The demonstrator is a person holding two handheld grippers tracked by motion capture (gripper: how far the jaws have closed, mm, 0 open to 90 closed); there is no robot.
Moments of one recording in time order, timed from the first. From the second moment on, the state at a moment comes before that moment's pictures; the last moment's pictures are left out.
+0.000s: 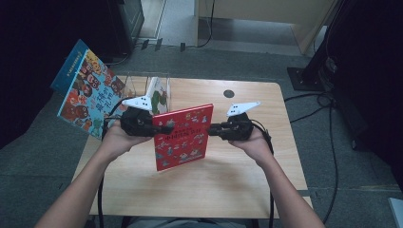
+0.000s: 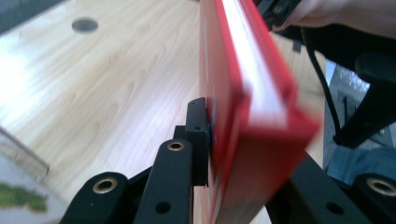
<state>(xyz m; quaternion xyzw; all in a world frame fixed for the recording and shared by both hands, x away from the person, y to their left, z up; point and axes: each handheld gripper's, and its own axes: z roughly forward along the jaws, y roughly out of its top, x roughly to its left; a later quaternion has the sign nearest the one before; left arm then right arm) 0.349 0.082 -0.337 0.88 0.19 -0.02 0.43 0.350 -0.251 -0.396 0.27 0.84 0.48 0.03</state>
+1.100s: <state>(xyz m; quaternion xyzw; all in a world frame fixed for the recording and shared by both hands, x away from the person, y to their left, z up) 0.377 0.014 -0.293 0.96 0.24 -0.07 0.16 0.348 -0.232 -0.398 0.25 0.84 0.48 0.03</state>
